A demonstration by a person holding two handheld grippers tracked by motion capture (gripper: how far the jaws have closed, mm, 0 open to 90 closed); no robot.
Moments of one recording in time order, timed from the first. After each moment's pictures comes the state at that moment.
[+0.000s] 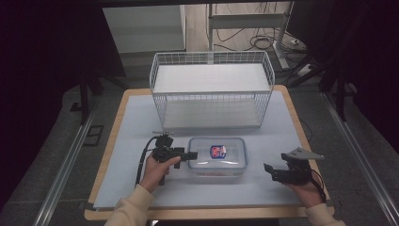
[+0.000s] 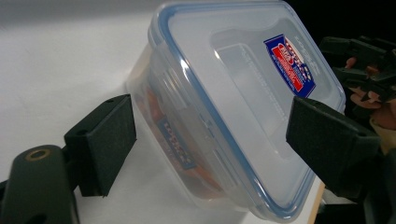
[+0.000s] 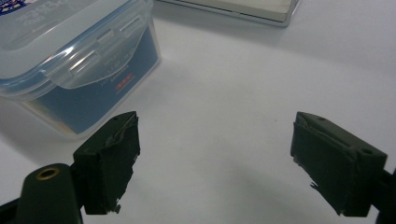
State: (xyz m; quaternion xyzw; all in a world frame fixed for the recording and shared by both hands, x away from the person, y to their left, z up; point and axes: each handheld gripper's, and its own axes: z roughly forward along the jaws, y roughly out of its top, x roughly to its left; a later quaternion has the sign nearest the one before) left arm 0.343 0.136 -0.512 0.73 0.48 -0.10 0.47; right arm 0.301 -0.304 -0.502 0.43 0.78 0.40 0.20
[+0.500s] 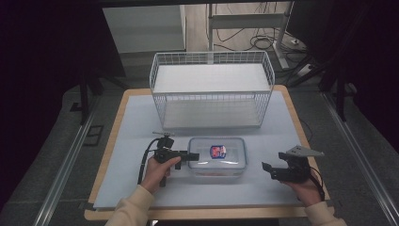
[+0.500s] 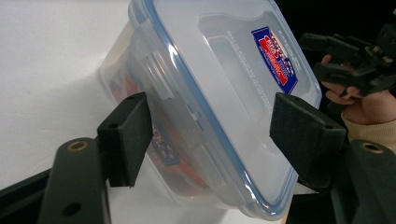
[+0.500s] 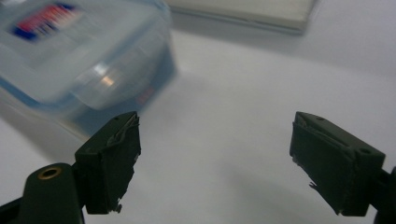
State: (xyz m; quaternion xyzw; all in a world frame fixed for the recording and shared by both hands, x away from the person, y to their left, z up) left arm 0.346 0.136 -0.521 0.72 0.48 -0.15 0.48; right arm 0.305 -0.299 -0.494 0.43 0.78 0.42 0.16
